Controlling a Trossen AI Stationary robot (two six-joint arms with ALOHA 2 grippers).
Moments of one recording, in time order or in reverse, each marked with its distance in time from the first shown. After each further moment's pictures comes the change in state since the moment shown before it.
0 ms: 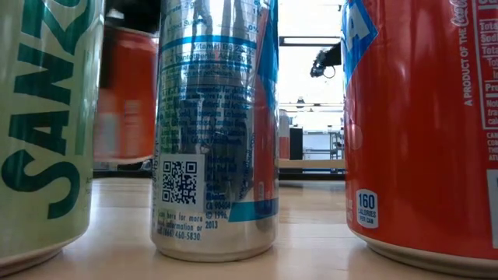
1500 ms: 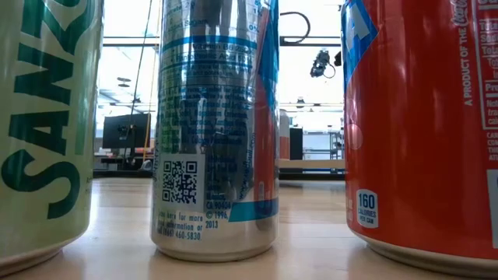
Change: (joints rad) left arm 0.802 -0.054 0.001 0.475 0.259 1.025; right arm -0.058 -0.116 0.000 -0.107 0.100 0.001
